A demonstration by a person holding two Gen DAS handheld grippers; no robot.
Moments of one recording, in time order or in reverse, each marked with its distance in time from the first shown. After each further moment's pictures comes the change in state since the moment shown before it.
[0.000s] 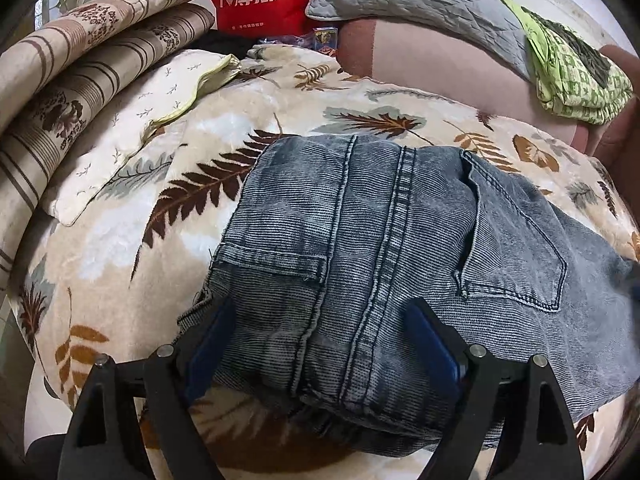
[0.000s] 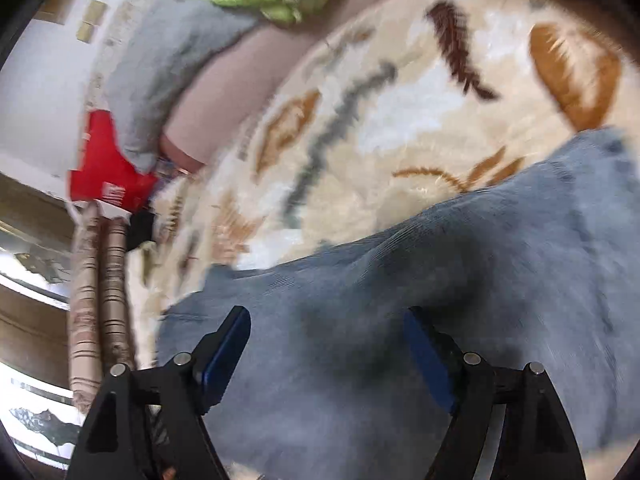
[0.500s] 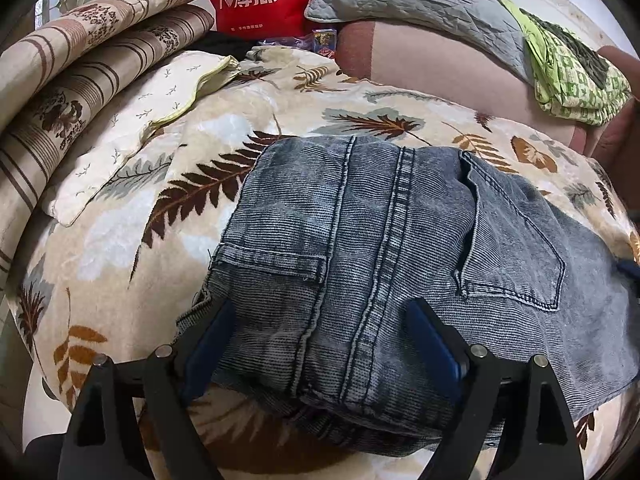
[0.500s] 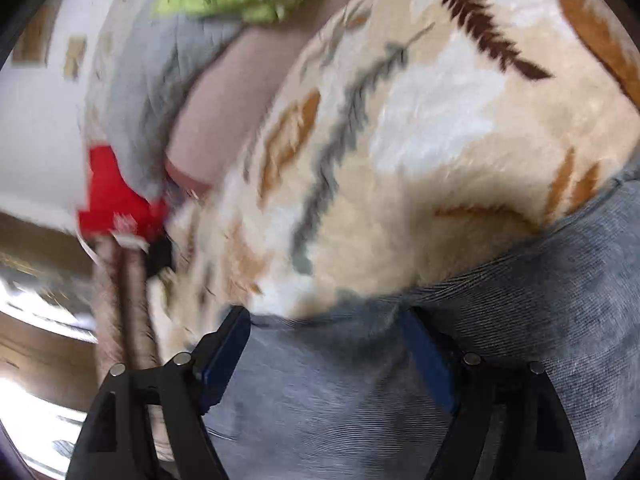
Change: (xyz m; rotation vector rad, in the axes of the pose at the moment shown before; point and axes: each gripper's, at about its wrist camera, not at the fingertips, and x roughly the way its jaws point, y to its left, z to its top) left arm -0.002 0.002 -0.002 -0.004 -0.007 -0.007; right arm 0.023 0.003 0.023 0.110 -0.040 0.170
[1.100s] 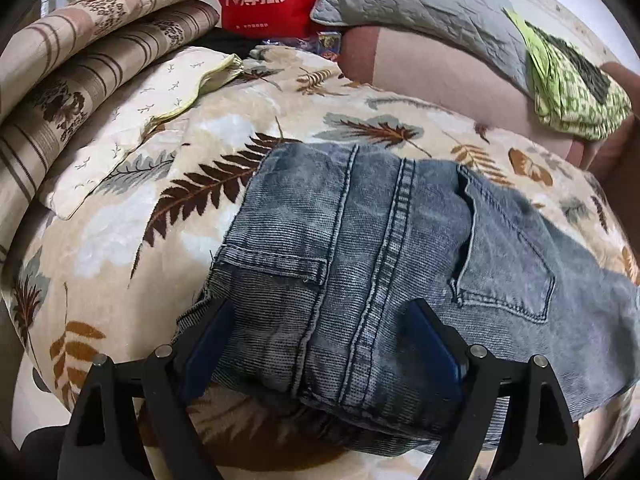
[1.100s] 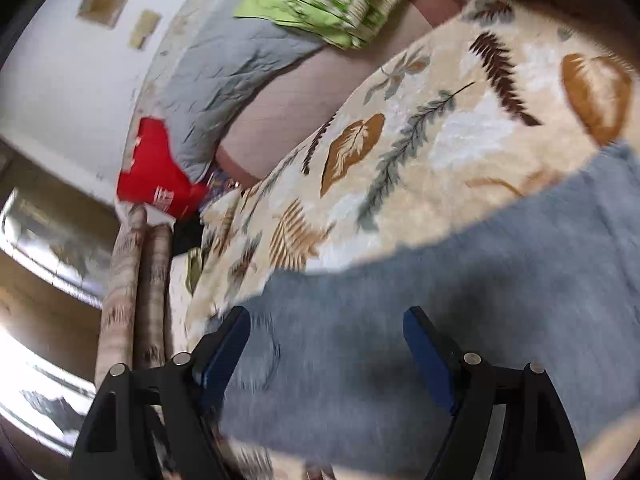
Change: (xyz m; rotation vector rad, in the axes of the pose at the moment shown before) left arm -0.006 0.006 0.003 -0.045 -0.010 -0.033; right arm -0.079 0.049 -0.077 -0.192 -0.076 -0.011
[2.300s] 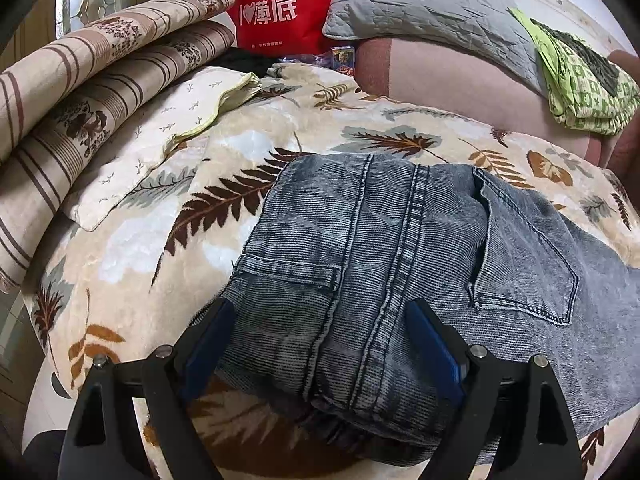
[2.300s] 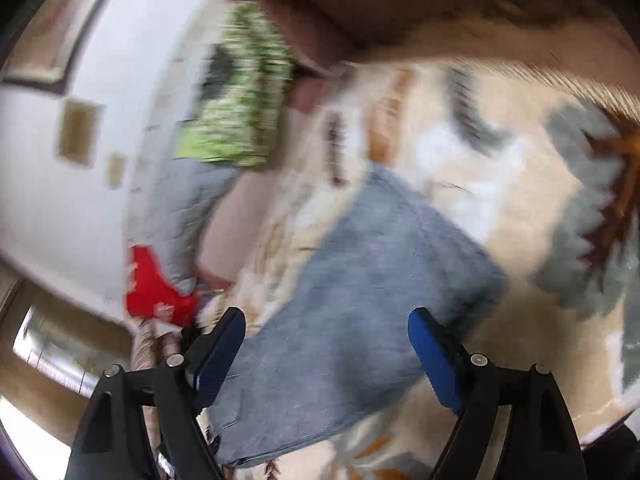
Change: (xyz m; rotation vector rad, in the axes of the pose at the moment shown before) left arm 0.000 -0.008 -0.006 0.025 -0.064 0.112; right arm -0.117 -0.159 -0.043 0.368 -0.298 -0.003
